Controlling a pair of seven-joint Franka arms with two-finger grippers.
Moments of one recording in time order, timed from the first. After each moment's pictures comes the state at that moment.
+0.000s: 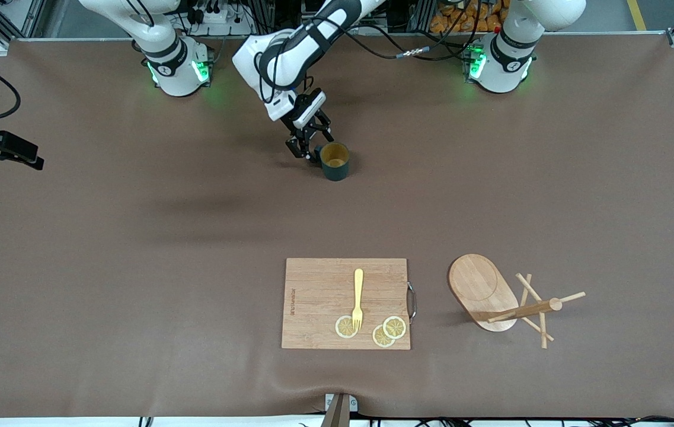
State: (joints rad) left arm -1.37 0.94 0.11 -1.24 0.48 1.70 -2.51; right arm -0.01 0.05 -0.06 -1.53 0.00 1.48 -0.05
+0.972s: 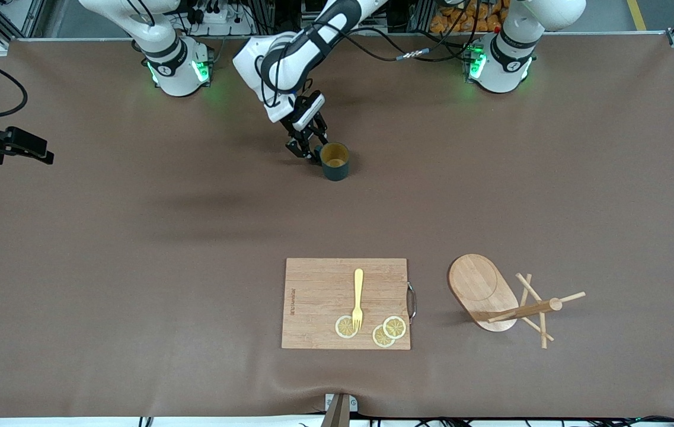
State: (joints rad) left arm -1.37 0.96 0.12 -1.23 0.44 1.74 -2.51; right arm 0.00 0.05 -0.06 -1.53 0.02 1.45 -0.05
